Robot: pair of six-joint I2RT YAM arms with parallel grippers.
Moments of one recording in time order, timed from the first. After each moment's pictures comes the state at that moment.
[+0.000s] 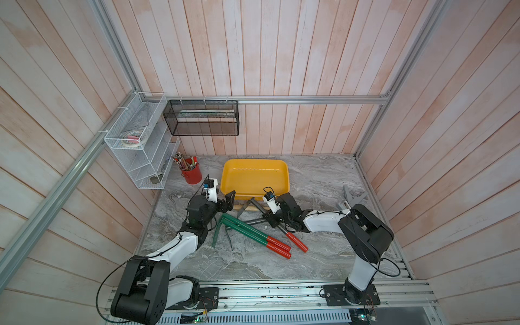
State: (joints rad) left arm -0.20 1.26 0.47 0.57 0.23 -0.20; right arm 0.75 1.82 0.89 0.21 -0.16 0.12
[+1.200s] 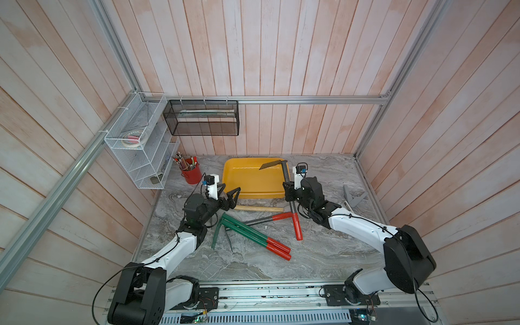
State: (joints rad) left arm -0.22 1.21 0.52 0.66 0.47 -0.31; right arm 0.62 1.50 0.92 0.24 0.17 0.42
